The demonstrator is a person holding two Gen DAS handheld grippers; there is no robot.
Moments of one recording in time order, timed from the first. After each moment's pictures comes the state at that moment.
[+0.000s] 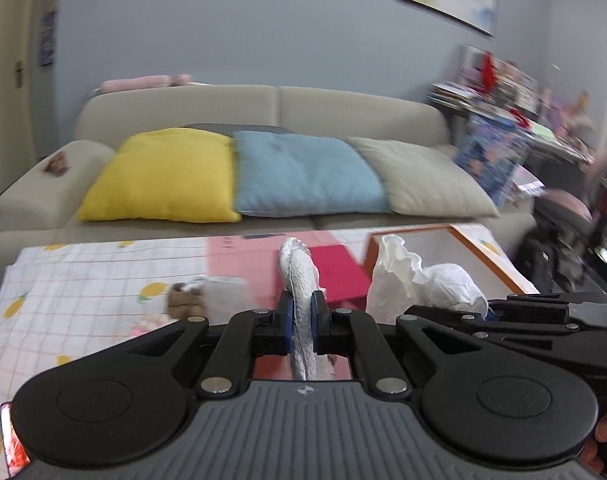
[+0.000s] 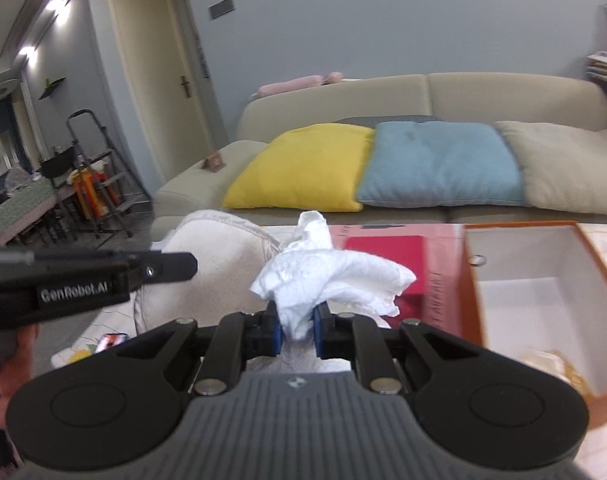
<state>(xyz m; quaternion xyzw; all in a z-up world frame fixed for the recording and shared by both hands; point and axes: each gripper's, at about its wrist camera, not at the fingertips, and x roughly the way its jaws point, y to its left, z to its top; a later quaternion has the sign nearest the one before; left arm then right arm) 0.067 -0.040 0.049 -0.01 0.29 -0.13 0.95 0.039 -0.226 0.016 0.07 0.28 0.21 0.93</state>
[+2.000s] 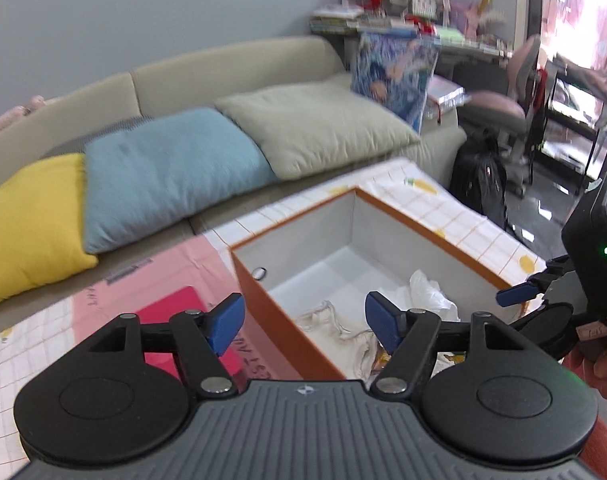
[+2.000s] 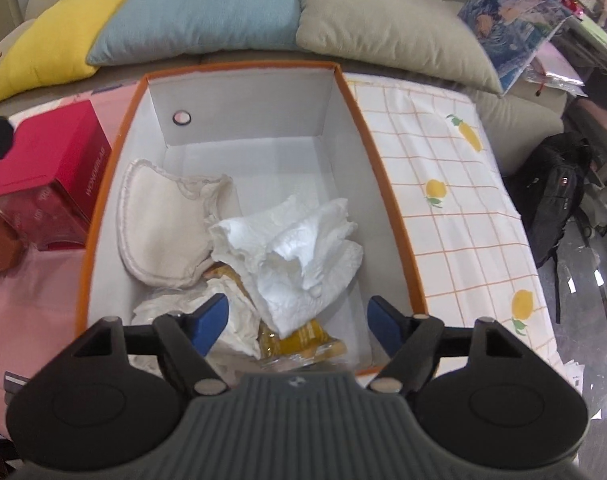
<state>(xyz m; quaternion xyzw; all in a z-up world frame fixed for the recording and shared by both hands) 0.186 -0.195 0.018 0.11 0.32 -0.25 0.91 0.160 -0.394 -0.066 -0.01 0.50 -0.04 0.86</state>
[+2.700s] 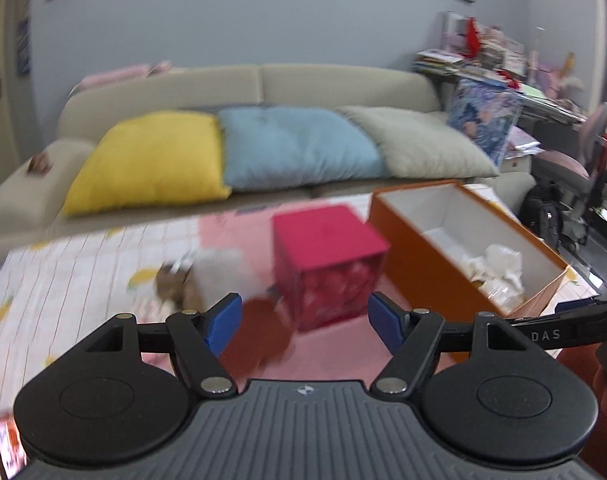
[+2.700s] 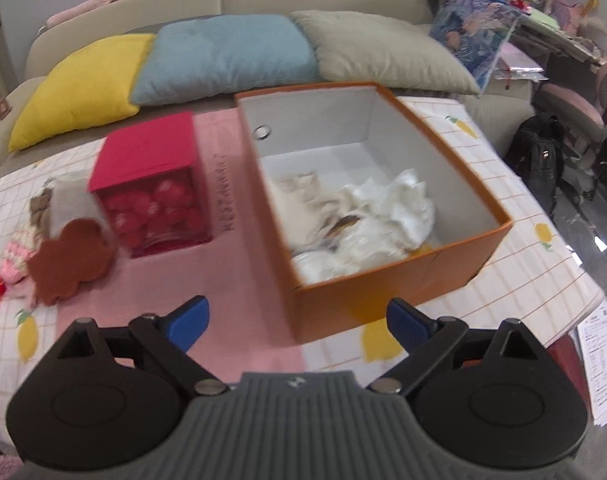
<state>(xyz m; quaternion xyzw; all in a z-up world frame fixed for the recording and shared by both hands) 0.091 -0.031 -0.011 0.02 0.31 -0.13 0.94 0.067 -0.251 -0.060 0.05 0.44 -0.08 0.89</state>
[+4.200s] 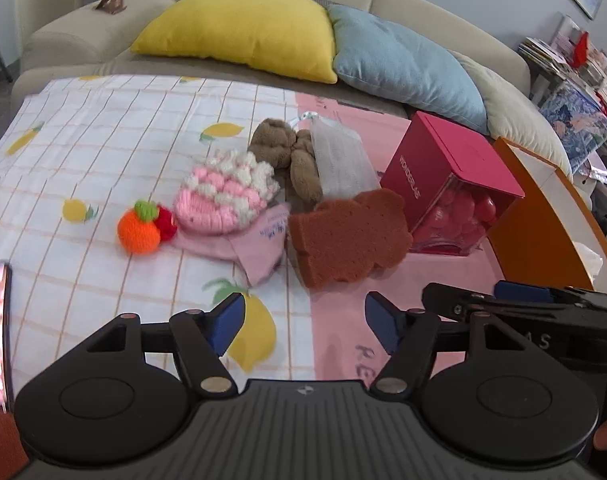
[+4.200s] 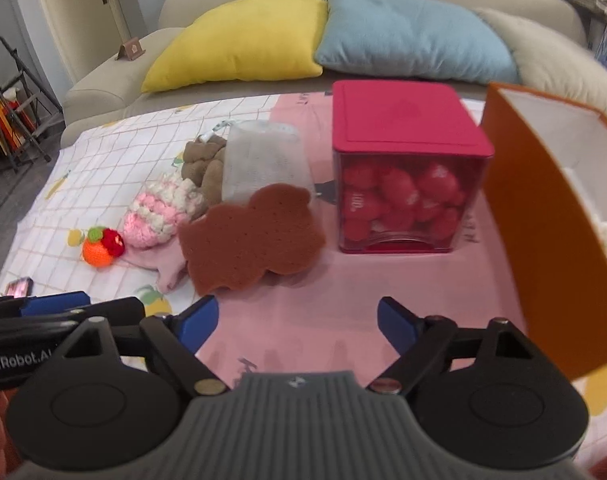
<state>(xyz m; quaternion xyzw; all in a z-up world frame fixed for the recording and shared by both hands) 0.123 0.079 -0.090 -0.10 0.43 -0.06 0.89 0.140 -0.107 -0.108 0.04 0.44 0.11 0.89</state>
